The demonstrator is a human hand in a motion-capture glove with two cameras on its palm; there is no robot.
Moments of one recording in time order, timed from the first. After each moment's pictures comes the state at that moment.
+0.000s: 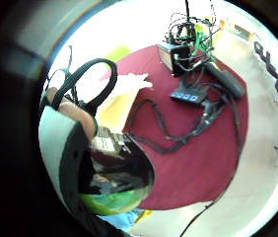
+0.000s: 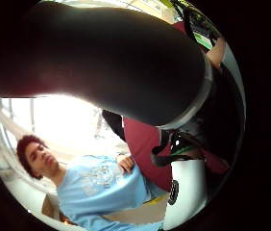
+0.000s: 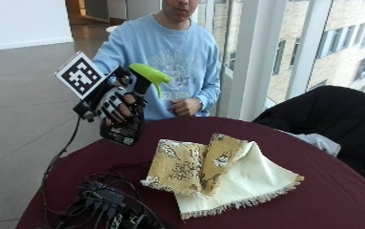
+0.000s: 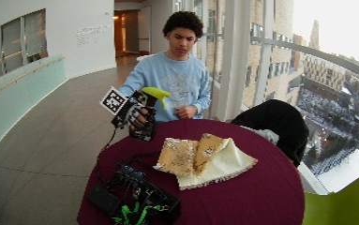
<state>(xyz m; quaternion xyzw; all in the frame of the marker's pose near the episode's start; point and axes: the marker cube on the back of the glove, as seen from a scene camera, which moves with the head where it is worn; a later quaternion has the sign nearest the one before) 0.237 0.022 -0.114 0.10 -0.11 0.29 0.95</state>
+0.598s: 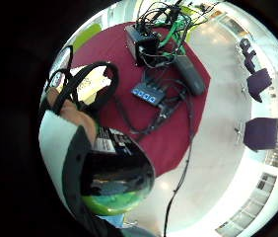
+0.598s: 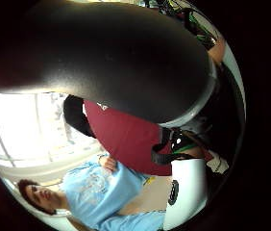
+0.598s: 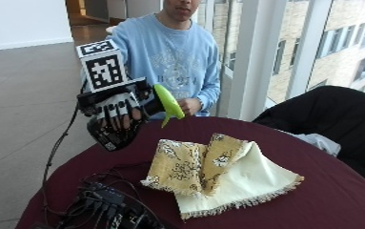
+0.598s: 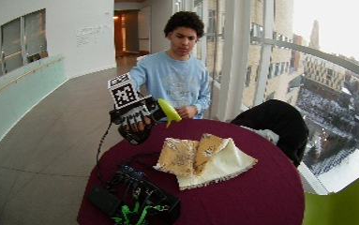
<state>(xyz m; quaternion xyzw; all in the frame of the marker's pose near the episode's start) 0.265 -0.026 -0.133 -0.10 0.07 0.34 0.93</state>
